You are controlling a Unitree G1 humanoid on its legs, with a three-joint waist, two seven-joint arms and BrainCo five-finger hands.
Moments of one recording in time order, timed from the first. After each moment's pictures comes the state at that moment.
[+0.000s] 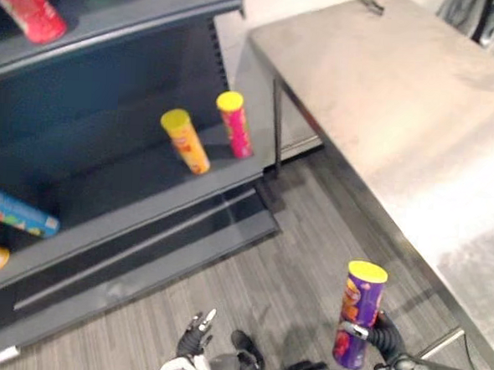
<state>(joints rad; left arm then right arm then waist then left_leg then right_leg) 0.15 0.09 0.00 0.80 -0.50 -0.16 -0.08 0.42 -0.18 -0.01 0.10 0.18 -0.10 0.26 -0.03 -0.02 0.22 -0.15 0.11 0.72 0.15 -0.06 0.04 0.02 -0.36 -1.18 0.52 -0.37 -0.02</state>
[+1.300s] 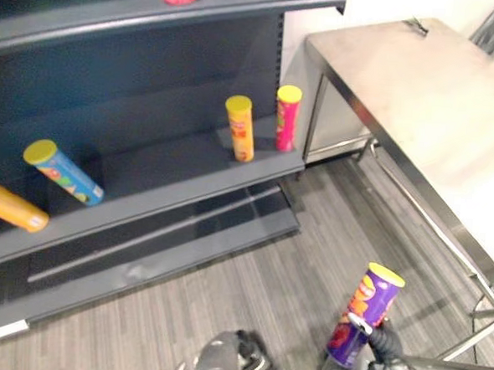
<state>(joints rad) 0.27 0.12 0.19 1.03 -0.46 -0.13 -0.04 0.43 -0.02 -0.09 0.15 0.36 -0.11 0.19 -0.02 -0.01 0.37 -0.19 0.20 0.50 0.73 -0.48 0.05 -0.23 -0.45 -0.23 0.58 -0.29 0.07</state>
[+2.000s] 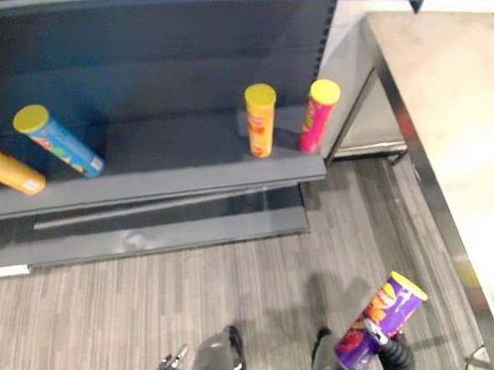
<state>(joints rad) 0.23 0.12 0.17 0.94 -0.42 -0.13 -0.07 0.46 -0.04 -0.15 0.09 0.42 -0.06 0.22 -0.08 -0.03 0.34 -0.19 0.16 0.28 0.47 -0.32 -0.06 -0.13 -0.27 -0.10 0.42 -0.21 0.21</state>
